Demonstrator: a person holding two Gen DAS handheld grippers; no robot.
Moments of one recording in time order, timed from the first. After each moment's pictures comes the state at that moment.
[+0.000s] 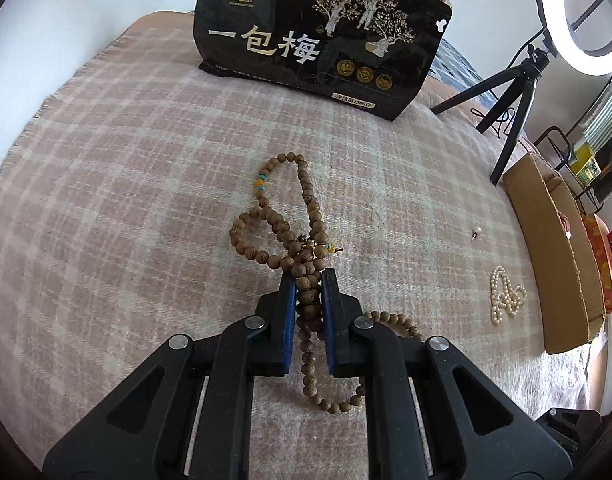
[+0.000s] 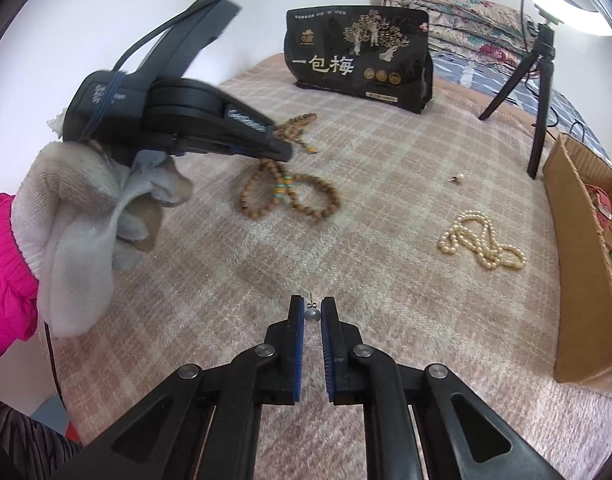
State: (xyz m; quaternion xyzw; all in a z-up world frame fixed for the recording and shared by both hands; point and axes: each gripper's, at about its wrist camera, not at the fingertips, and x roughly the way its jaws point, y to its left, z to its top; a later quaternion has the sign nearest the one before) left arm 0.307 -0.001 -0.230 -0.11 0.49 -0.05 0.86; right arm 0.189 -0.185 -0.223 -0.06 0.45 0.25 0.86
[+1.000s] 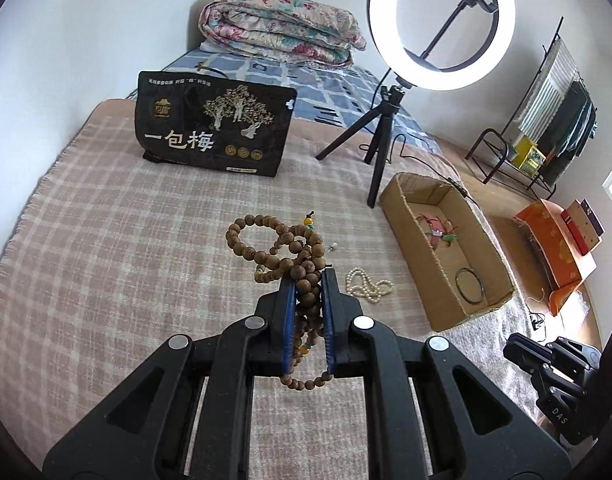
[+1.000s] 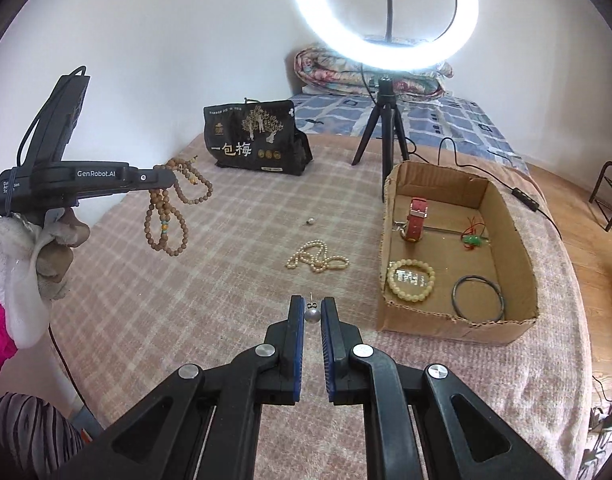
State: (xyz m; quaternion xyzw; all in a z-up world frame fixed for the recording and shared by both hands) left arm 0.232 -0.061 -0.109 -0.09 0.41 -0.15 0.89; right arm 0.129 -0.308 -0.122 -0.01 0.38 0.13 0.91
